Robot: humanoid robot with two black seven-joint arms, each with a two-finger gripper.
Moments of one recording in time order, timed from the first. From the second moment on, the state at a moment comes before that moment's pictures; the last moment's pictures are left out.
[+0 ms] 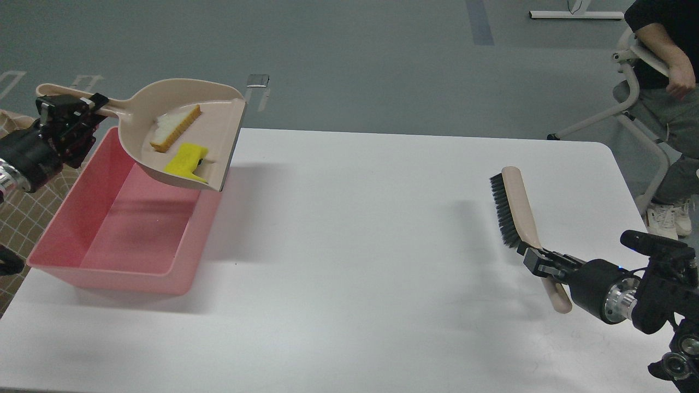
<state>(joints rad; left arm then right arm) -0.51 0.88 -0.76 -0.77 0.61 -0.44 -0.49 -0.05 -0.49 1.29 1.66 -1.95 0.49 -0.06</state>
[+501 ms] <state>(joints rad) -0.53 0.92 -0.77 -0.62 0.61 -0.49 -0.49 -0.05 -0.49 1.29 1.64 -1.95 0.49 -0.06</state>
